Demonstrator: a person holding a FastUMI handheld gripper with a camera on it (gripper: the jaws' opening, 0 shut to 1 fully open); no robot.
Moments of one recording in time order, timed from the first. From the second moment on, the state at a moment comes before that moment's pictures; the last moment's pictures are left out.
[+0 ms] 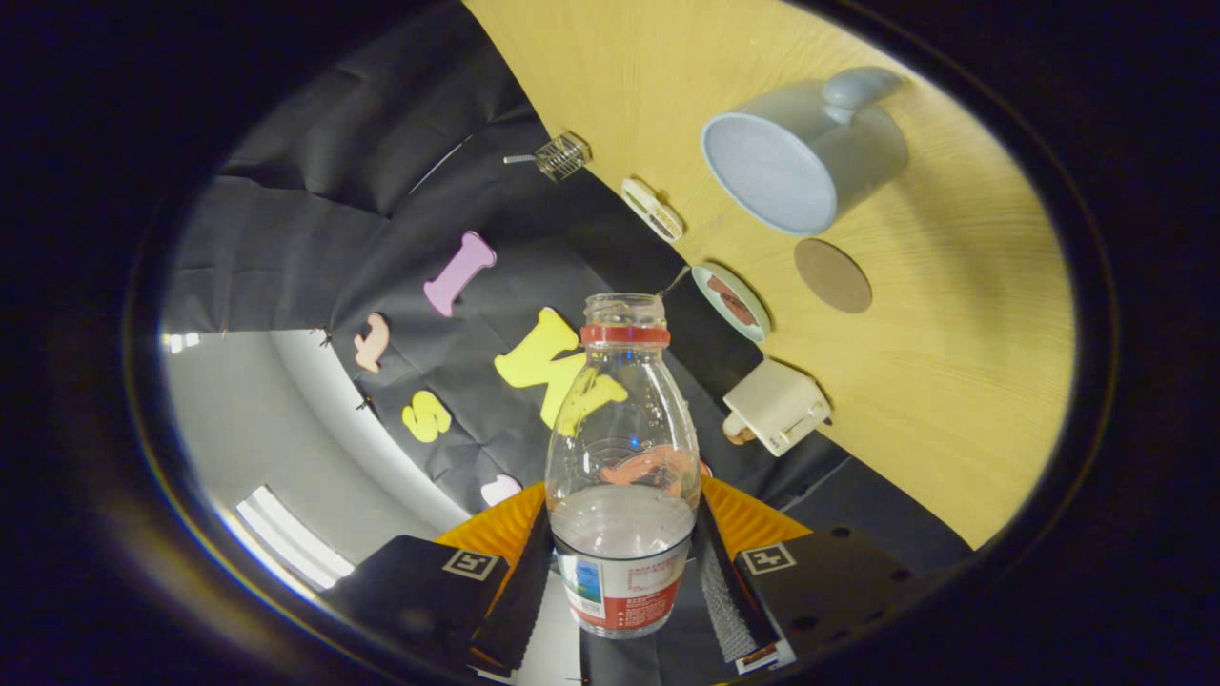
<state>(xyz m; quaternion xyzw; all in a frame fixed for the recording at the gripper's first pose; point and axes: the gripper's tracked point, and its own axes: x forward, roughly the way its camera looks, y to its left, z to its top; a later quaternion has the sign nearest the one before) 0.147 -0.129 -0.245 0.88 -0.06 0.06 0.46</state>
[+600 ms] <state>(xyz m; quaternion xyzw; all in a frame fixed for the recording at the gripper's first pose) 0.131 -0.117 -0.278 0.84 -0.04 0.05 0.54</state>
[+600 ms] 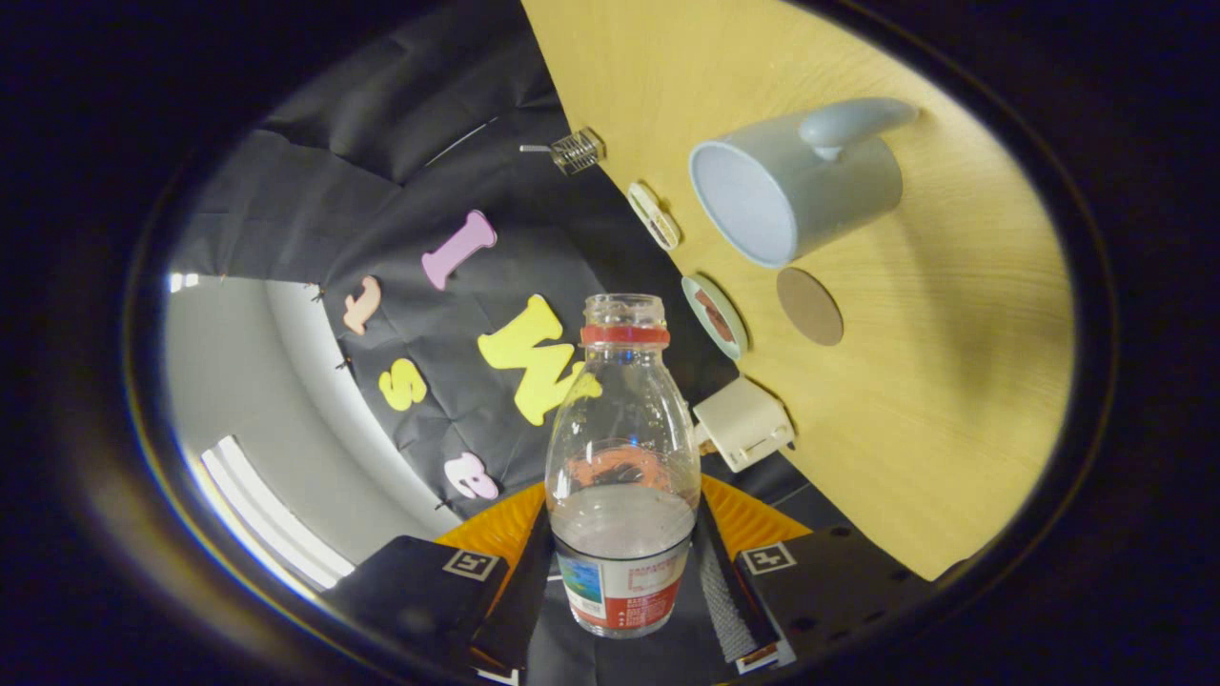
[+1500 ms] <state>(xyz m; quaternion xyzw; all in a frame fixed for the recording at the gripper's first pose) 0.093 -0.073 -0.278 0.45 0.00 0.00 0.89</state>
